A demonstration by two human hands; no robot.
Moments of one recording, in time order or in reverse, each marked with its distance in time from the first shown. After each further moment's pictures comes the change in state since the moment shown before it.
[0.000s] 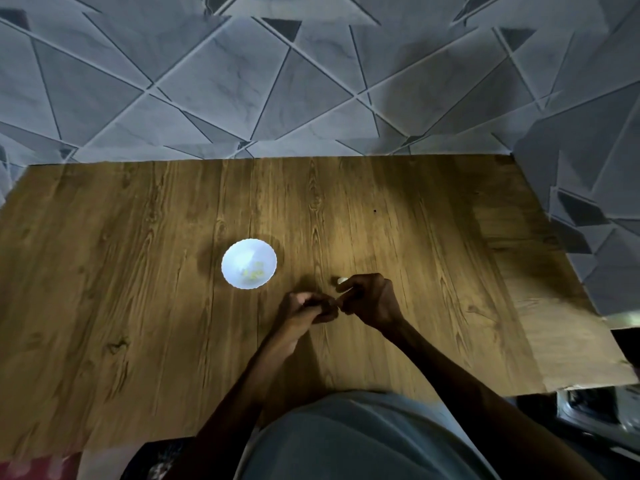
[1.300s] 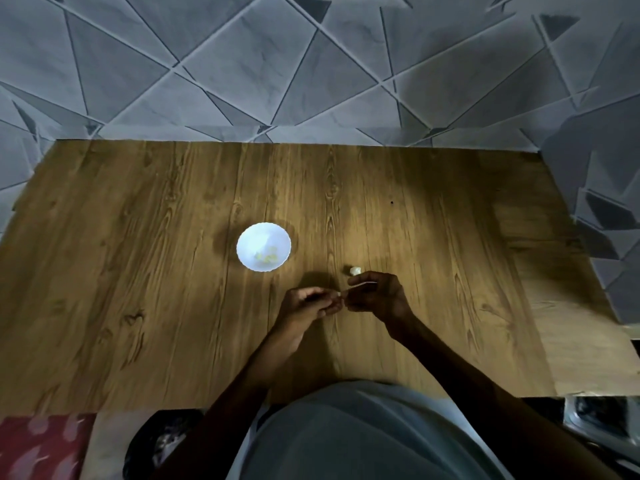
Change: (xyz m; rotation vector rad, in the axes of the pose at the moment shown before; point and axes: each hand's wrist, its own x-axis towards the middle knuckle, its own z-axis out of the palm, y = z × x) left_hand -0.032 0.004 -0.005 -0.152 0.047 0.042; right_hand -0.015 -0.007 0.006 0.585 -0.060 0.344
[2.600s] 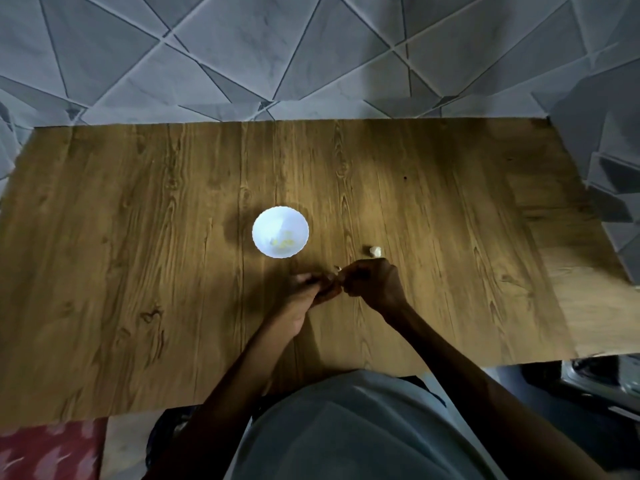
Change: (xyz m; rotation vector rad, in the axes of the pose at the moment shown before) left_hand 0.011 0.006 -0.045 -0.174 0.041 -0.250; right_hand 0.008 0.009 0.060 -0.530 0.088 -0.163
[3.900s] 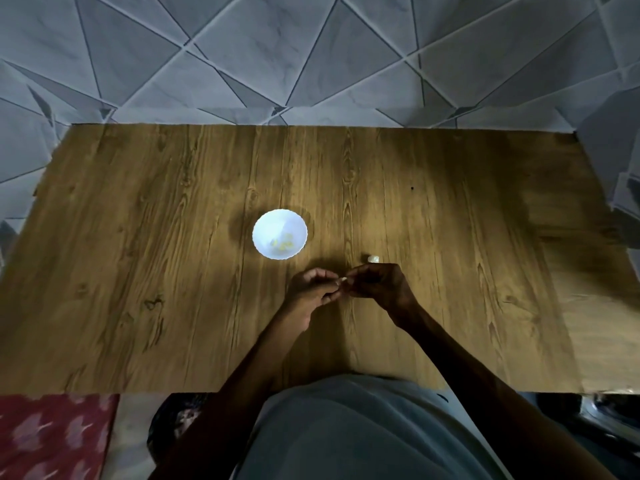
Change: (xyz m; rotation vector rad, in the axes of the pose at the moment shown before) left_hand 0.003 -0.003 0.027 0.057 0.018 0.084; right_hand 0.014 0.035 -0.028 0.467 -0.177 0.016
